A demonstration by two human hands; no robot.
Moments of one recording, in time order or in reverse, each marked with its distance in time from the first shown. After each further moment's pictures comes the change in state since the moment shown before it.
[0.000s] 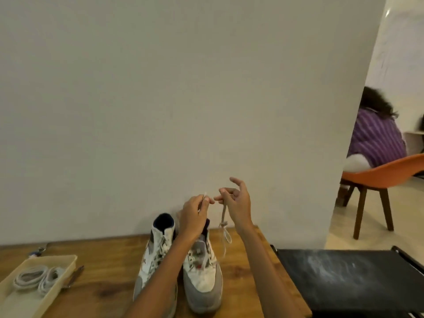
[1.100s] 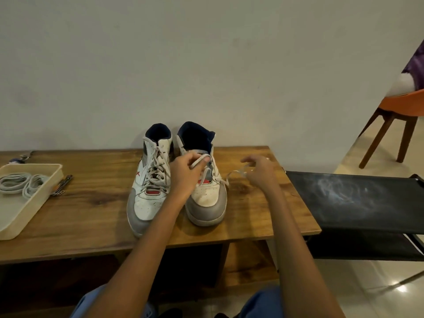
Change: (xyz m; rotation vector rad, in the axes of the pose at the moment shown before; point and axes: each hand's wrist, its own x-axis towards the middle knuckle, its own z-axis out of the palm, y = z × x) left_hand -0.074 -0.086 0.031 -0.132 0.003 -0.214; right_hand -0.031 0.146 -0.067 -0.825 -0.229 0.242
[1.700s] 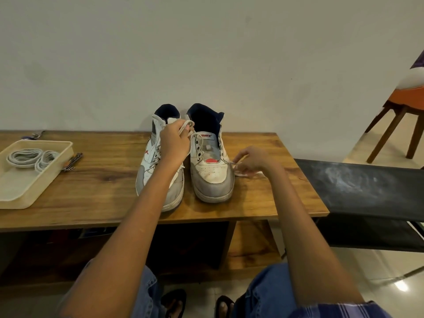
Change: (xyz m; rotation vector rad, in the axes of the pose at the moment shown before) left_hand 0.015 0.004 -0.034 0.193 0.145 0.024; right_hand -0.019 -0.037 0.006 -0.104 -0.425 0.164
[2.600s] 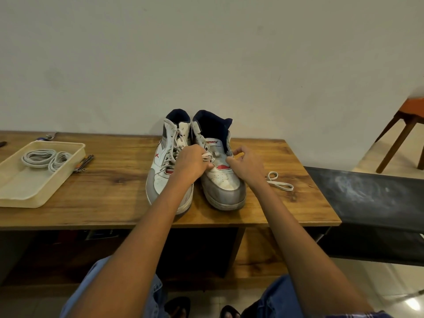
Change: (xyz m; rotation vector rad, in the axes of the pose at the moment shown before) left_hand -0.016 -0.006 0.003 0.477 -0.430 -0.046; right_hand 0.016 -0.013 0.052 0.060 0.461 -0.163
